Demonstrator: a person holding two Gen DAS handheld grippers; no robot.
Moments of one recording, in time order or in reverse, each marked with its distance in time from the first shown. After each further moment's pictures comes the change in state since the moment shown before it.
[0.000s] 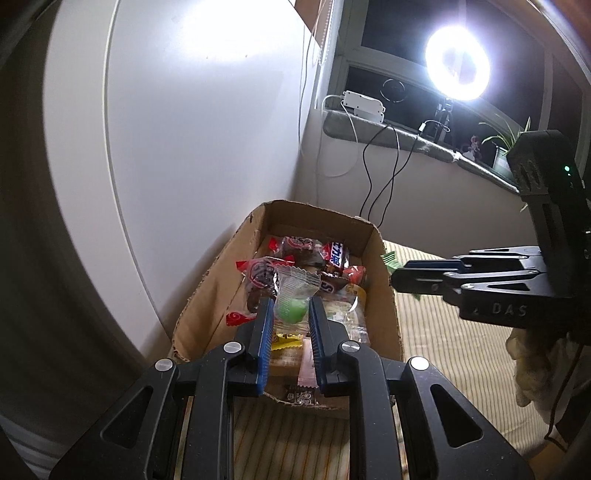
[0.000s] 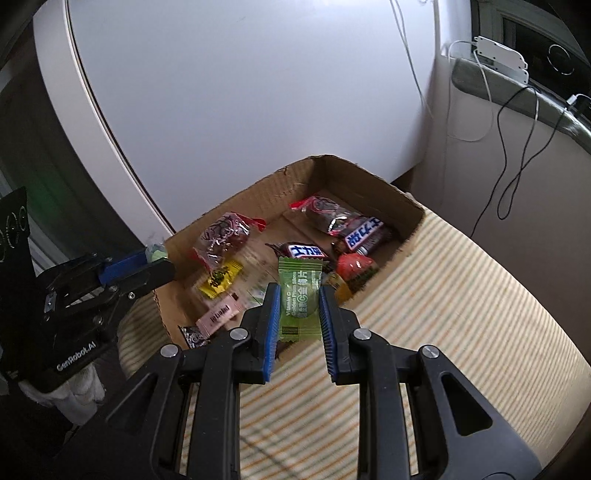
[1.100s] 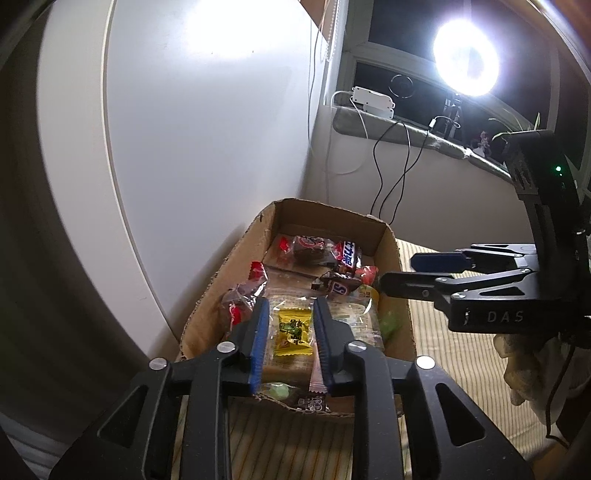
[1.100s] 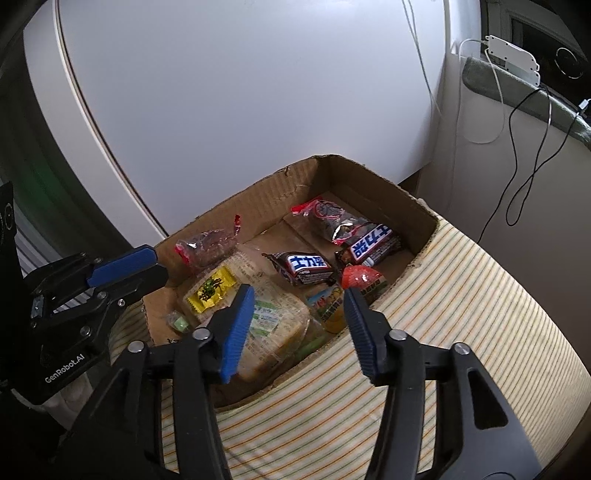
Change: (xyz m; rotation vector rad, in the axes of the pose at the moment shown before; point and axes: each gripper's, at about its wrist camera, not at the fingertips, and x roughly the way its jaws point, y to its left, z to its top) left arm 0.002 0.000 0.000 -0.001 0.014 0.046; right arm 0.015 -0.006 0.005 -0.001 -0.010 -0.005
